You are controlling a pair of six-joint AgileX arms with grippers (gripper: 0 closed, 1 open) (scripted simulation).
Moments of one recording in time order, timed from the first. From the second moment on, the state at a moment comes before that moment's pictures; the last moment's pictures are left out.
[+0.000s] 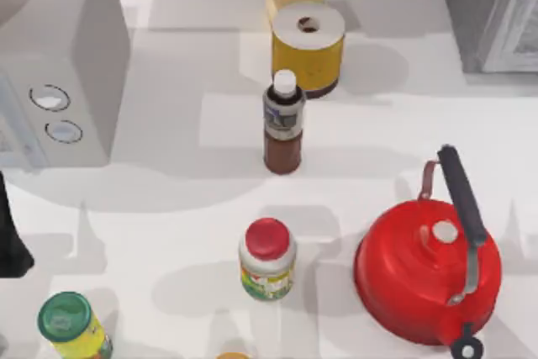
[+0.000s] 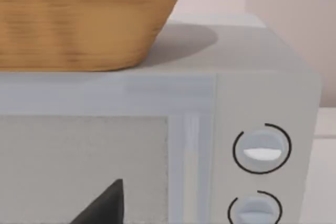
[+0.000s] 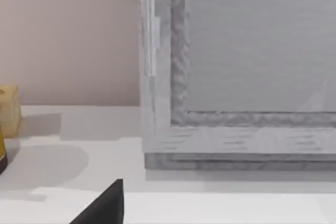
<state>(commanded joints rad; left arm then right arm) 0.00 0.00 0.00 0.00 0.00 0.00 0.00 0.00 0.00 0.00 0.00 0.00</state>
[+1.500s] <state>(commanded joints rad) 0.00 0.00 0.00 0.00 0.00 0.00 0.54 1.61 0.99 -0.04 -0.15 -0.12</state>
